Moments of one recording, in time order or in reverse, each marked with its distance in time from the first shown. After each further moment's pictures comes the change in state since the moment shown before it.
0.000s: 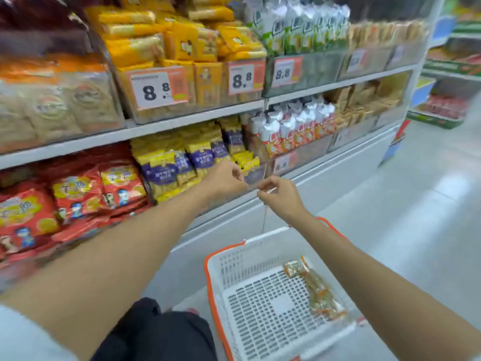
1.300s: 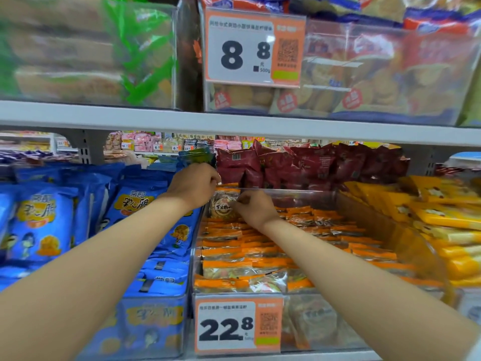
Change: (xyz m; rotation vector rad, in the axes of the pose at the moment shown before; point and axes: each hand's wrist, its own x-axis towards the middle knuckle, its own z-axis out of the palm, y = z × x) left_hand -0.080 -0.246 -0.524 0.620 0.735 -0.148; right_hand 0.157 -0.485 0.373 -0.038 -0.333 -0.603
